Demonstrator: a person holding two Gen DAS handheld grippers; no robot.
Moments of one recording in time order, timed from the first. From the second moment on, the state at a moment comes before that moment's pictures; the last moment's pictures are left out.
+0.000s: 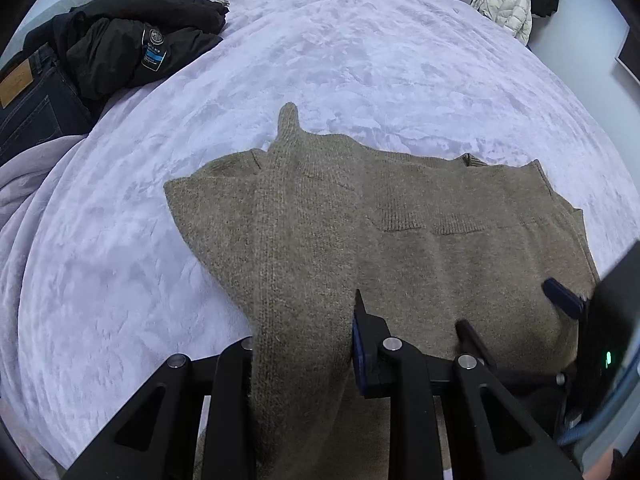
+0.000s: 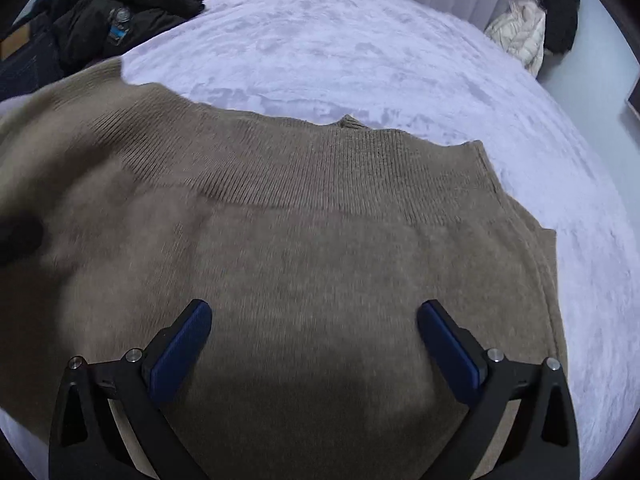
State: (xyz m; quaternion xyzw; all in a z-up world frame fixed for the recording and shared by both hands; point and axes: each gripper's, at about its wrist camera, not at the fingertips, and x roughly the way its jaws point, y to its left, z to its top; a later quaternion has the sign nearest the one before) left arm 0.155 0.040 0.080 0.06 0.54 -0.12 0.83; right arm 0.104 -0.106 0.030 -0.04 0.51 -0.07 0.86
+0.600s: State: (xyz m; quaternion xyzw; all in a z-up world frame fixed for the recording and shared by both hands) left arm 0.123 -0.102 0.123 0.09 0.55 -0.13 0.82; right arm 0.024 -0.210 0.062 0.02 0.47 -0.06 0.88
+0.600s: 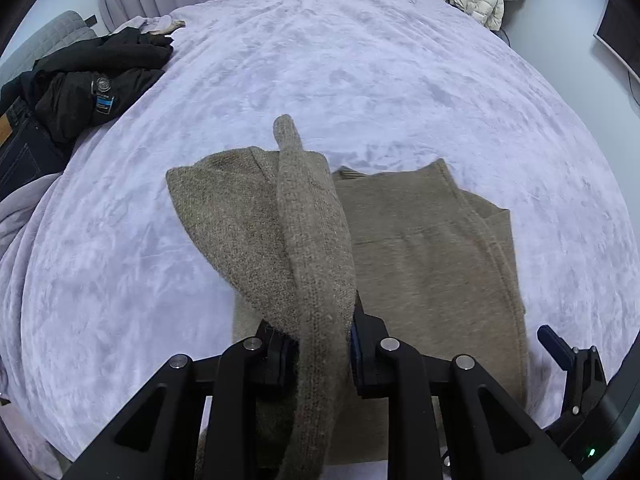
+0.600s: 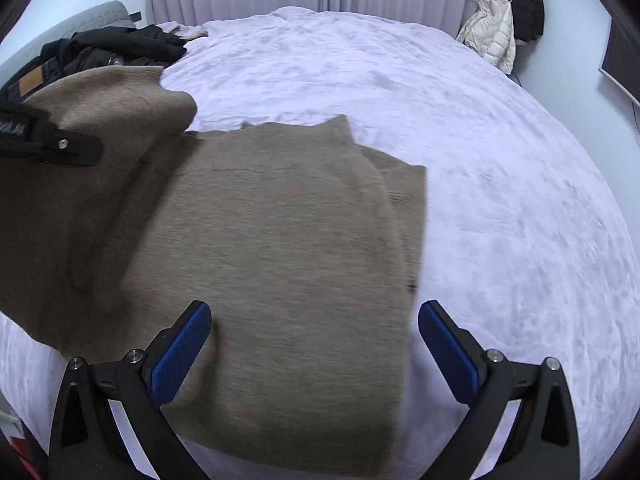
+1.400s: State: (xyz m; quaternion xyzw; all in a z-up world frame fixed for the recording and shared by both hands) left arm 0.067 -0.234 0.096 0.07 0.60 -0.24 0.76; right arm -0.049 -0.294 0.053 0.05 0.46 -0.03 0.89
